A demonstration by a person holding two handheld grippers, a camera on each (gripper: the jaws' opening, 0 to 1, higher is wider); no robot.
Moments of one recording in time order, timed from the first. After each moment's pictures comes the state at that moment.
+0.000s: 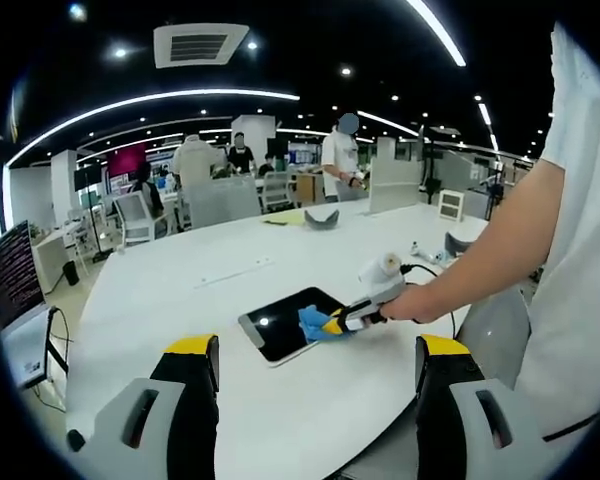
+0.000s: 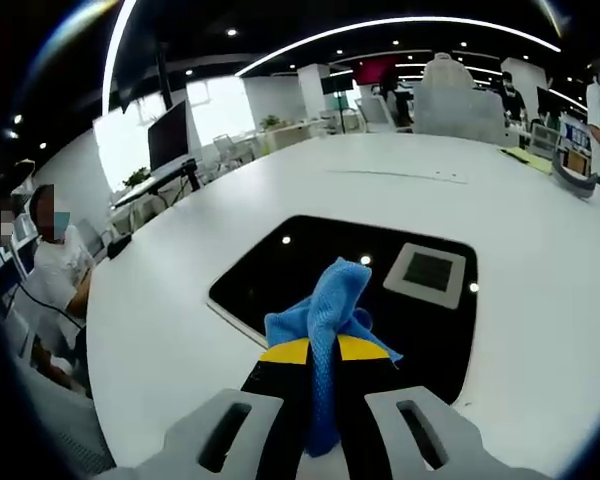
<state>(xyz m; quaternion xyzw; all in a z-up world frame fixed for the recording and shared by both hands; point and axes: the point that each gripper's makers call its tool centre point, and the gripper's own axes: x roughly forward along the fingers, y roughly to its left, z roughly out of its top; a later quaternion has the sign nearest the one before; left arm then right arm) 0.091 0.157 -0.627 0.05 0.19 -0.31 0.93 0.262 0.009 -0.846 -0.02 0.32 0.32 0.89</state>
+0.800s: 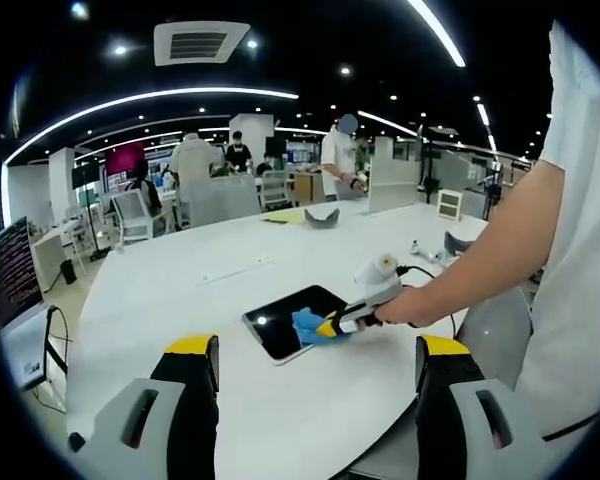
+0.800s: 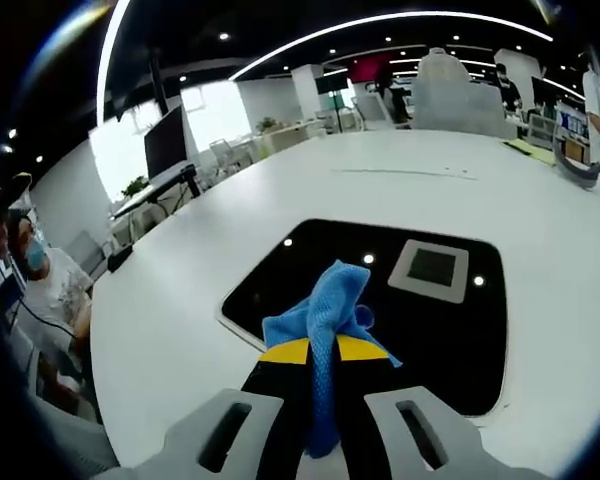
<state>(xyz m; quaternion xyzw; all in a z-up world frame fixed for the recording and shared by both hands) 0.098 0.170 -0.628 0.04 0.19 -0.31 0.93 0.265 0.034 -0.845 0.01 0.32 0.31 0.89</state>
